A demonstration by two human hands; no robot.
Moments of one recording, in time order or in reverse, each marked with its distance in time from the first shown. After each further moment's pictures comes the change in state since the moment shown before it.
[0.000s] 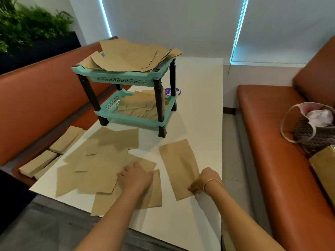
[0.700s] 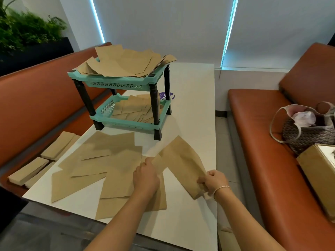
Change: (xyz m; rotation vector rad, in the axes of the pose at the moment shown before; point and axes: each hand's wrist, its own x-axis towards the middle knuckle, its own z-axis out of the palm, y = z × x) left_hand -0.026 0.028 -0.002 -0.187 0.191 0.300; right_hand -0.008 0.033 -0.006 0.704 0.134 -0.013
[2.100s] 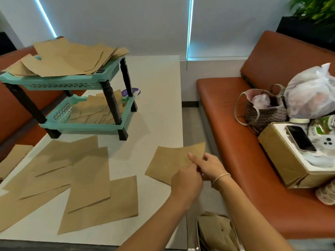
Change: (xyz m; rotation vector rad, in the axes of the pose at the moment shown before) left_hand -0.084 0.158 0.027 -0.264 -0.220 0.502; right_hand -0.011 -0.003 -0.082 0.182 -0.050 -0.089
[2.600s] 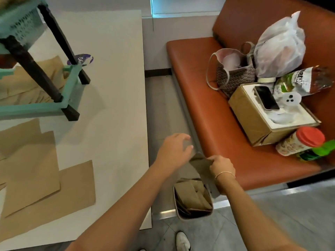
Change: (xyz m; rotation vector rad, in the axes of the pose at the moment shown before) left_hand 0.033 0.027 0.055 -0.106 -0.226 0.133; right_hand 0.020 0.137 -0.107 -0.800 0.273 0.254
